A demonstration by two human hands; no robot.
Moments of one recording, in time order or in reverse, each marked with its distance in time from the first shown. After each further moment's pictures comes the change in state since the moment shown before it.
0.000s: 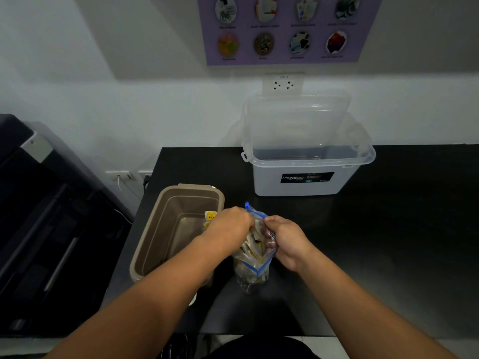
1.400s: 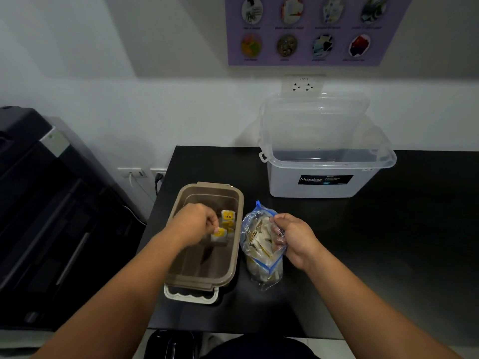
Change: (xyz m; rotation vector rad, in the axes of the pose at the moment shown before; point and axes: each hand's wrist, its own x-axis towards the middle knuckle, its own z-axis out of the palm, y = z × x) left_hand -0.051 -0.108 -0.017 -0.348 -0.049 -0.298; right_hand 0.008 0.001 0.027 0.069 0.046 -0.008
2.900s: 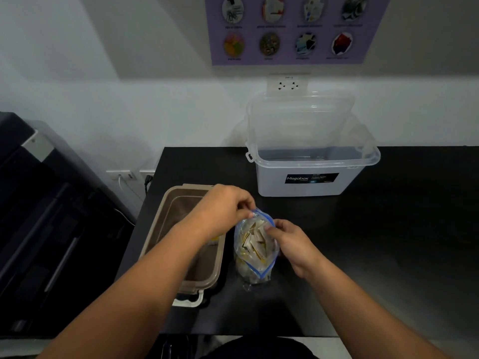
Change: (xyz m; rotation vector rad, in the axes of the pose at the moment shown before) left_hand 0.001 0.100 -0.012 -0.017 0.117 0.340; right_hand -0.014 0.005 -0.030 -0.253 -0.016 -0.066
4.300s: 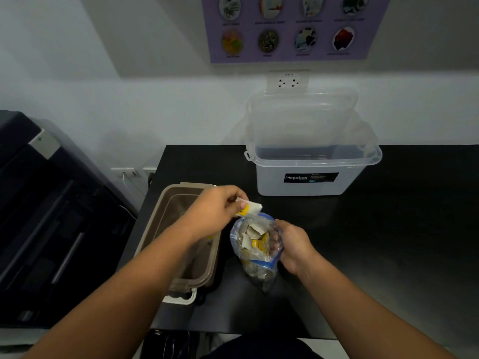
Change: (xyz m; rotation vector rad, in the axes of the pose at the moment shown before) left_hand -0.003 -0.006 0.010 -0.286 0.059 -0.142; right_hand 0.005 -0.007 0.000 0.412 0.102 0.200
